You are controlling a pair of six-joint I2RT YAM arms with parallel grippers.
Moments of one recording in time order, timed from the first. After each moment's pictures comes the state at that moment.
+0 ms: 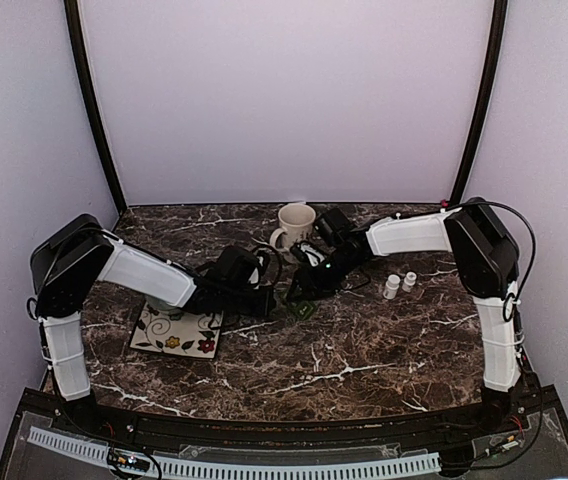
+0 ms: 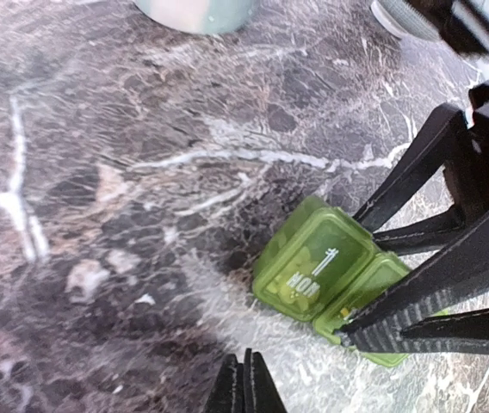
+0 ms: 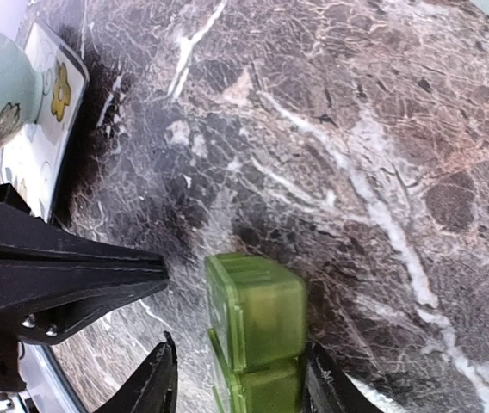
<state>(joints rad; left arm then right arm) -0.82 1.95 1.03 0.13 0.01 -0.55 0.70 2.15 1.52 -0.47 -0.54 0.32</state>
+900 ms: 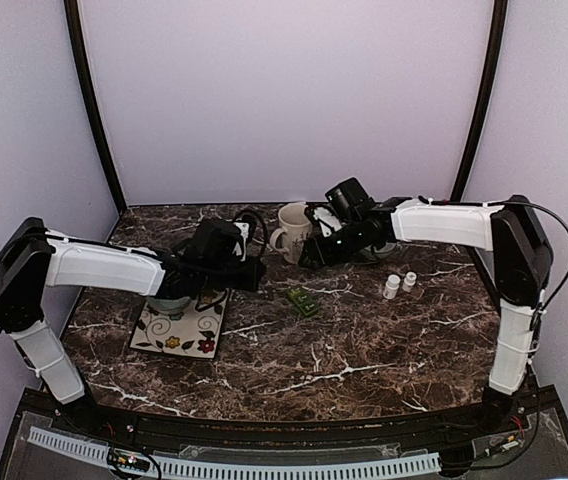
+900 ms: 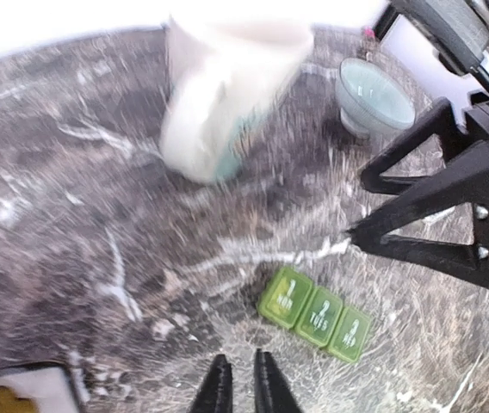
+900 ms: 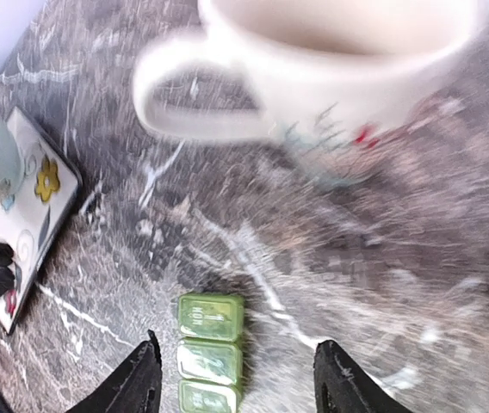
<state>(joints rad) -0.82 1.71 1.01 0.08 -0.15 -0.44 0.69 1.95 1.49 -0.44 -0.19 0.24</state>
